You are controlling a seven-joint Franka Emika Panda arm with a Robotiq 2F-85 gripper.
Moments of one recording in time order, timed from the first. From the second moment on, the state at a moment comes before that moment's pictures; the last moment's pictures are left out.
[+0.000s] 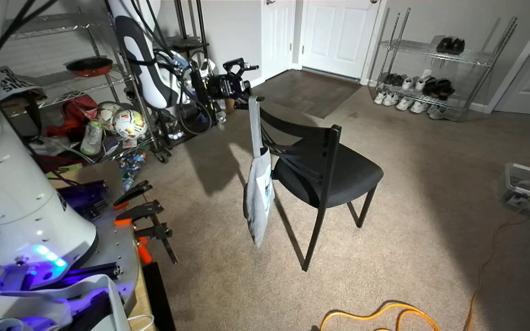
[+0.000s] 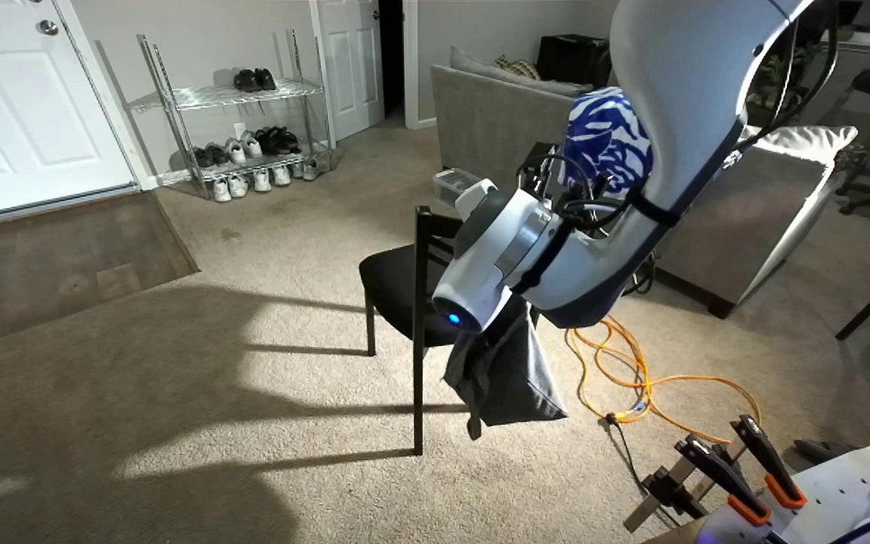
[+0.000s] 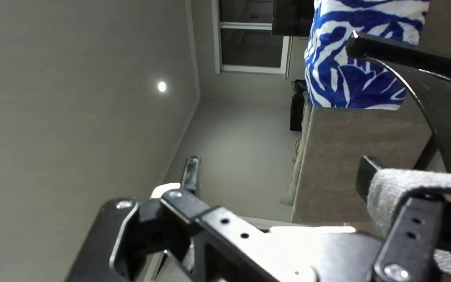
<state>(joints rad) 0.39 0.62 0.32 -2.11 -1.83 1.26 1.11</state>
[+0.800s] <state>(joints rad) 0.44 0.61 0.35 -2.11 -1.89 1.27 1.11</state>
